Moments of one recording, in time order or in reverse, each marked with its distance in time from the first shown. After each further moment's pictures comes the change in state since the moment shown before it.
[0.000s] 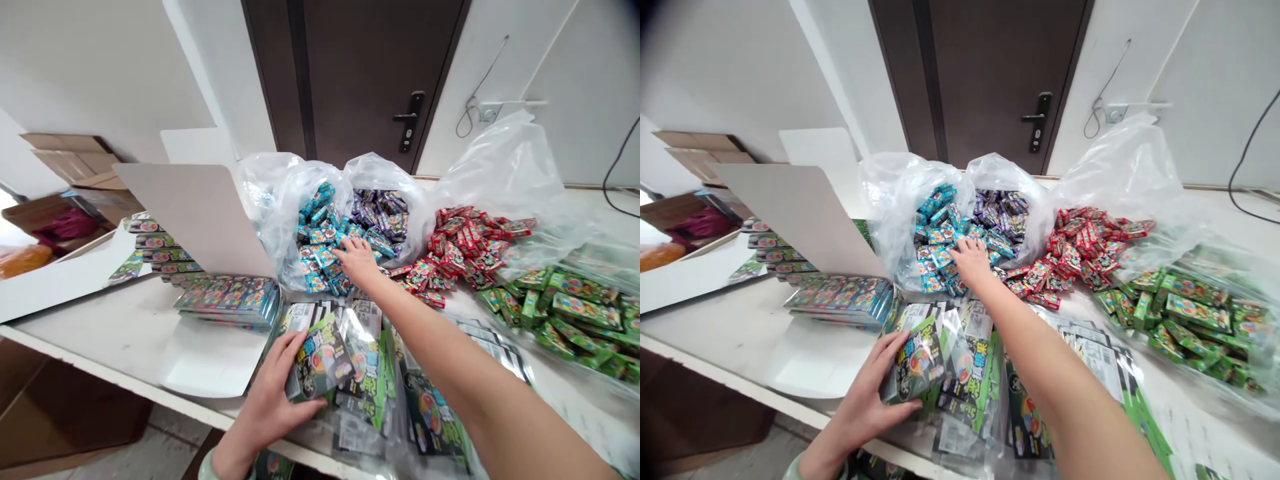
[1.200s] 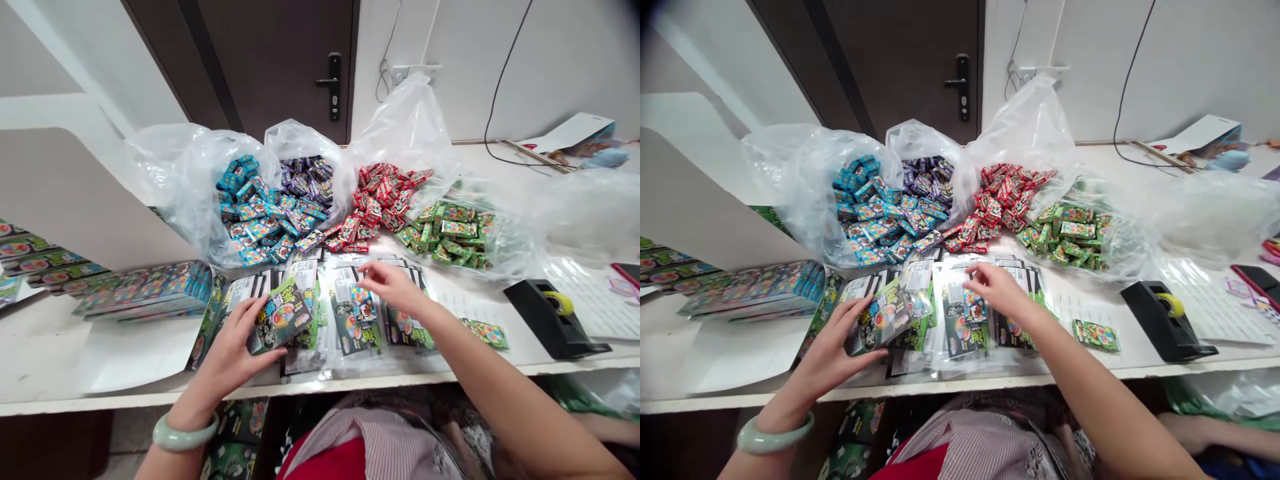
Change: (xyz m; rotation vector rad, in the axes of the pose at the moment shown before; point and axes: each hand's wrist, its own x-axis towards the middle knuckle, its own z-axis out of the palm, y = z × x) left_hand 0.022 0.032 0.016 0.174 -0.130 0.188; right_hand -0.240 0.040 -0.108 0.434 -0.064 0.411
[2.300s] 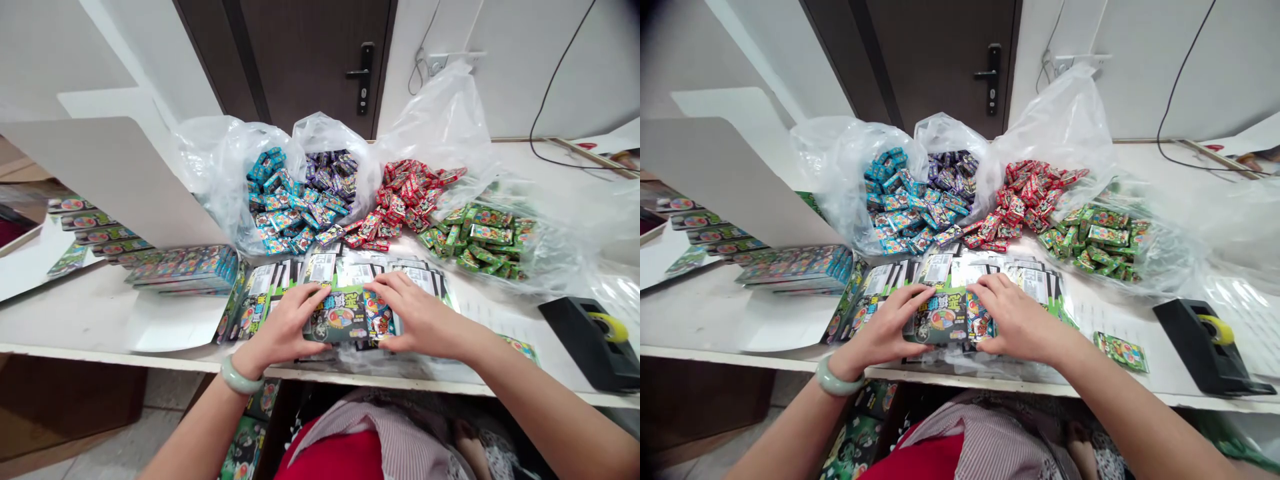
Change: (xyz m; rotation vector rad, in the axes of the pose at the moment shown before) left_hand 0.030 0.040 0.013 -0.071 -0.118 0.258; right_hand -0.042 -0.053 -0.011 -0.411 -0.200 -0.372
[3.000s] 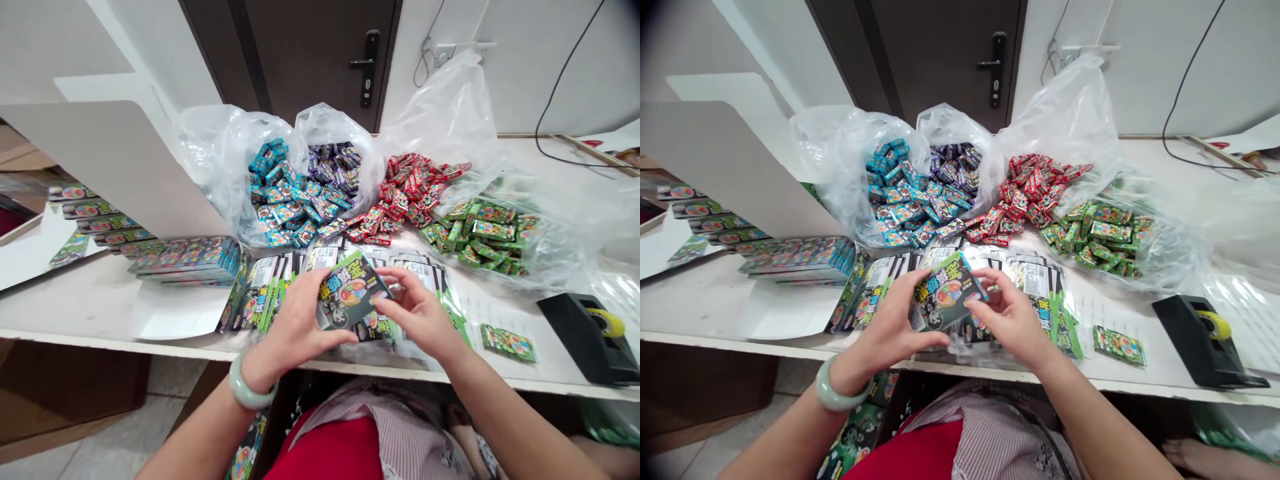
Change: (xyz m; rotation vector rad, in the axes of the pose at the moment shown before) left_hand 0.015 0.042 -0.002 -0.218 0.240 -0.196; right_hand -0.002 -0.024 0.028 0.988 0.379 0.307
